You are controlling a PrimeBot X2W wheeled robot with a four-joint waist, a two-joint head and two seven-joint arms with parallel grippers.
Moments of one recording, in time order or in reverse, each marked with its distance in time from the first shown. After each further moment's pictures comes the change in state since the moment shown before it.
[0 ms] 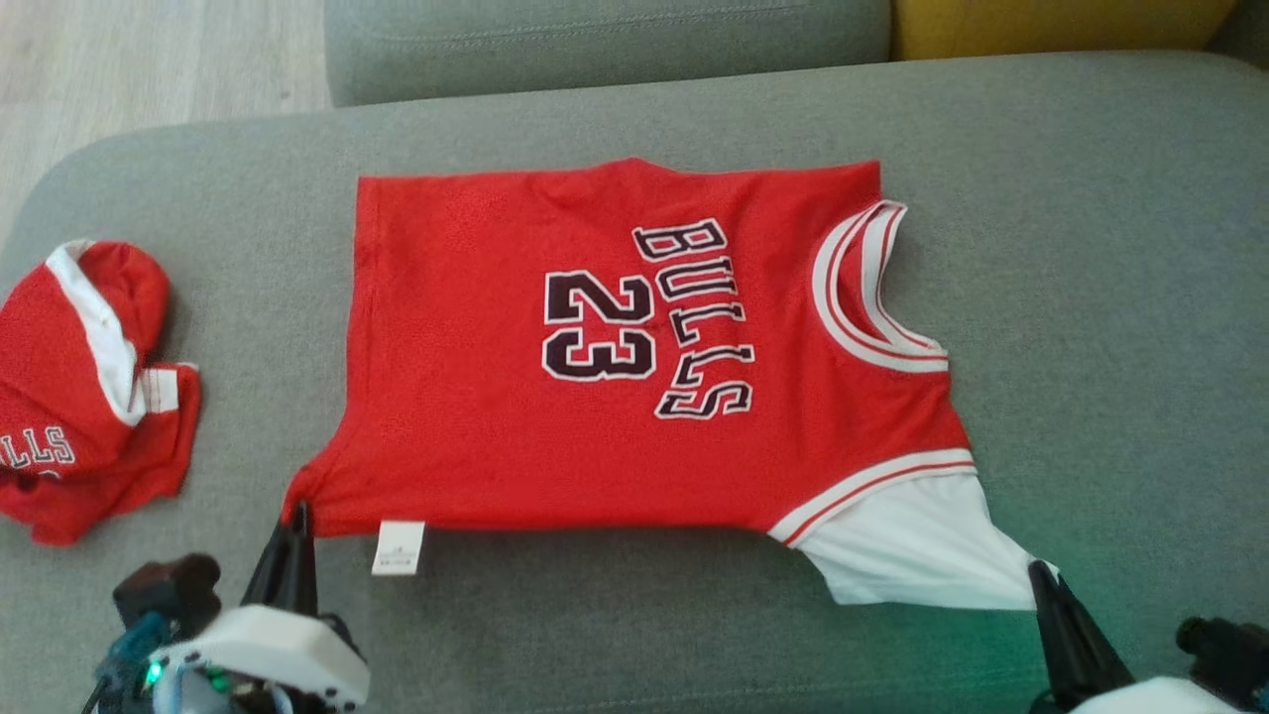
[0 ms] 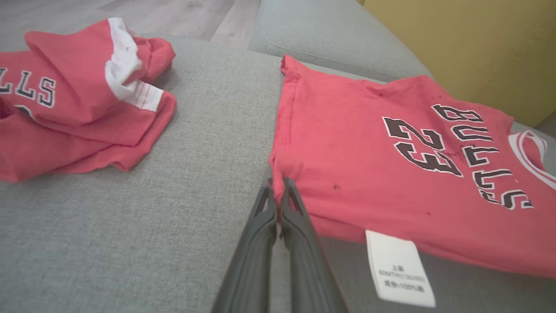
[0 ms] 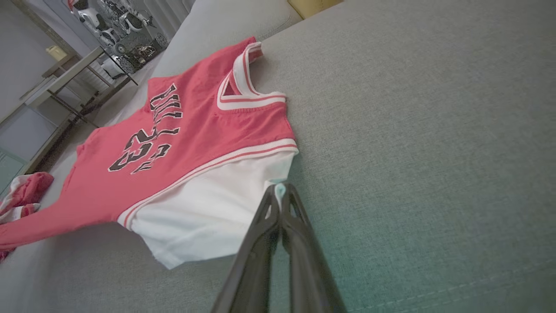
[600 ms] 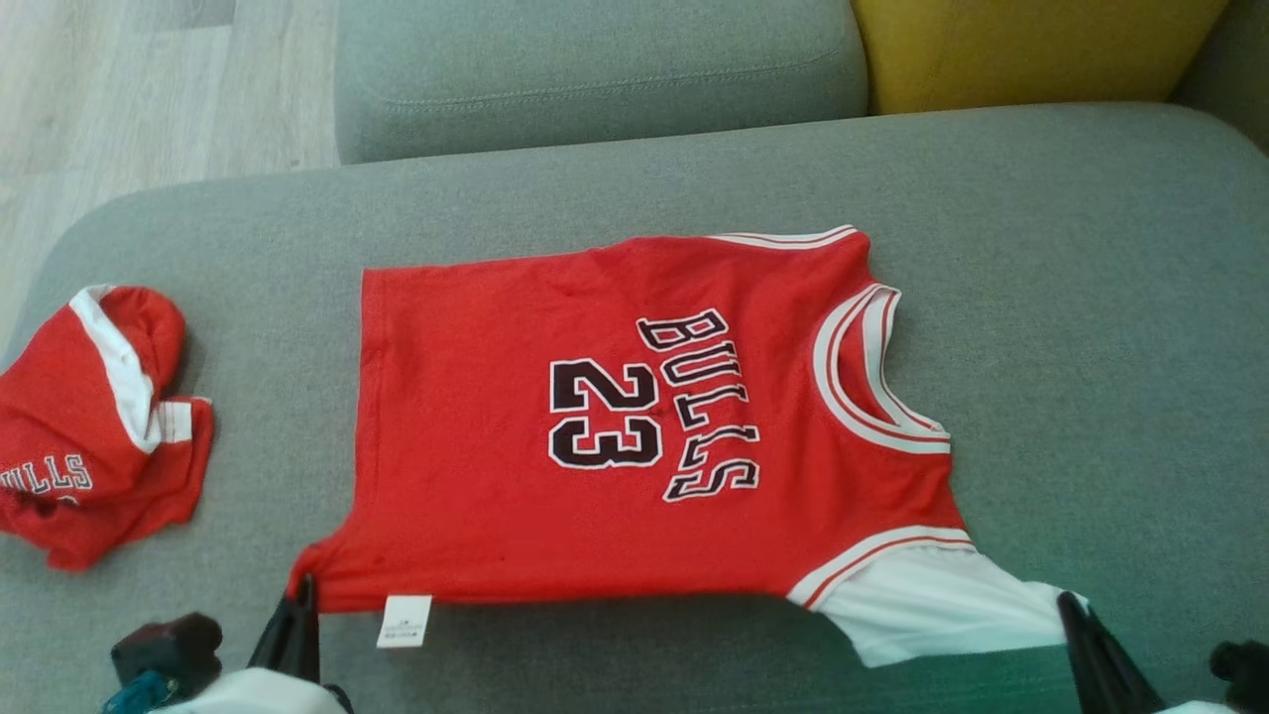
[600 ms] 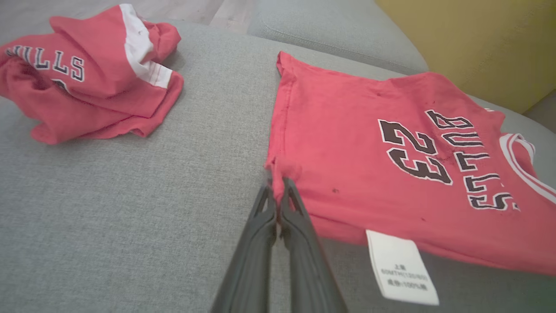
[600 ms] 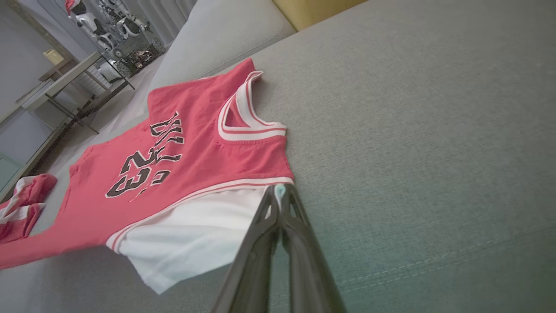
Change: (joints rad) left arm 0.187 0.001 -0.006 -0.213 -0.019 0.067 0.143; right arm 0.084 0.002 -0.046 -0.104 0.004 0.000 0.101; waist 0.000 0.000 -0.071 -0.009
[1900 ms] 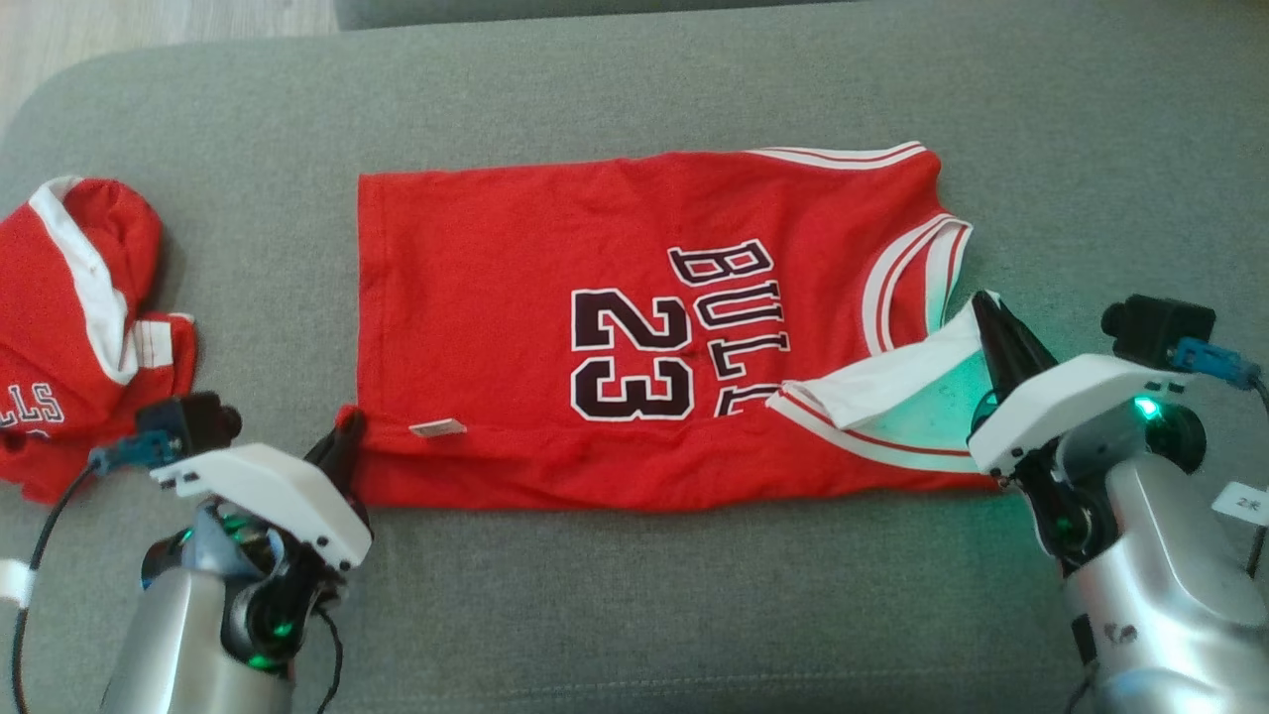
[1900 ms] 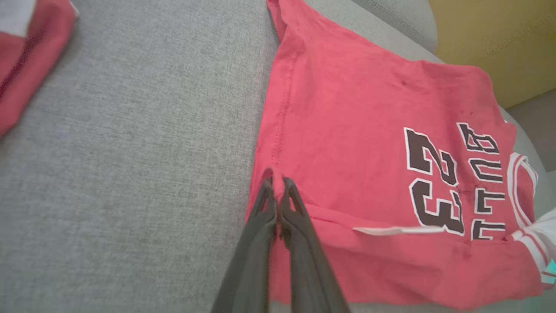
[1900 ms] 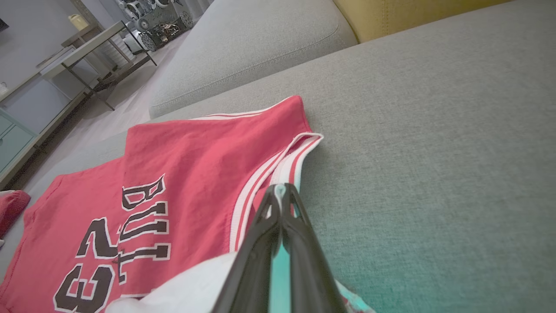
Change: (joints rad) left arm -0.458 0.039 -0.021 0.352 -0.227 -0.125 0.245; right arm -0.775 -0.104 0.178 0.650 0.024 0.000 -0.084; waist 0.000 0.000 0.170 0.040
